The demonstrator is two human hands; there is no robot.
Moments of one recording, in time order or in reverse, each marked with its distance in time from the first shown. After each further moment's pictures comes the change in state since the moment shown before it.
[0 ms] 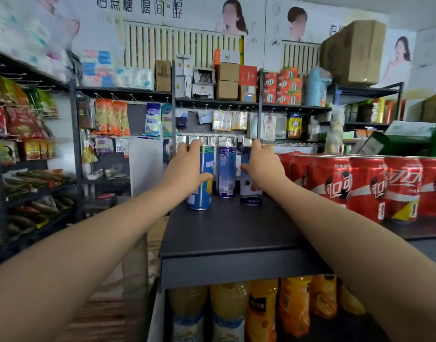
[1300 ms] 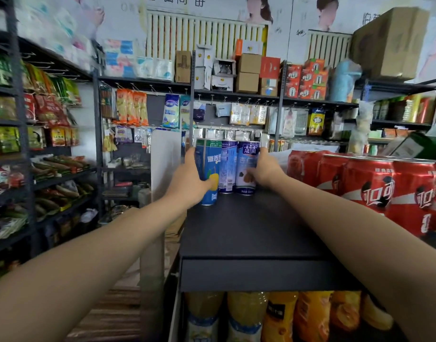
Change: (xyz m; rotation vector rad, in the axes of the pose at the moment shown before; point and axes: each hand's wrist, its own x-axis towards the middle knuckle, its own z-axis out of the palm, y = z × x) left_hand -0.018 -0.038 0.017 -0.406 0.023 -0.195; right_hand 0.040 -0.009 0.054 0.412 -0.216 0.038
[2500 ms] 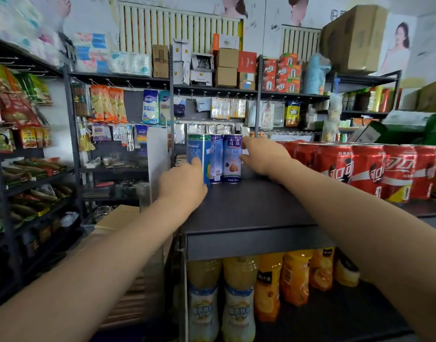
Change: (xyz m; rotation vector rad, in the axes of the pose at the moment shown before) left_hand -0.040 0.022 -0.012 0.911 0.002 0.182; right_hand -0.072 -0.032 -0.048 -0.693 0.054 -0.266
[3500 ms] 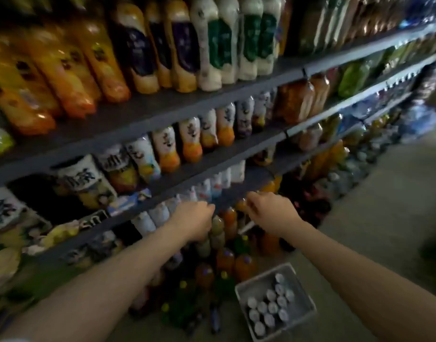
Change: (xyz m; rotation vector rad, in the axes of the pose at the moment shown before) left_hand -0.391 0.386 0.121 -0.114 -0.749 0.867; right_hand -0.591 0.260 0.146 0.144 -0.553 0.371
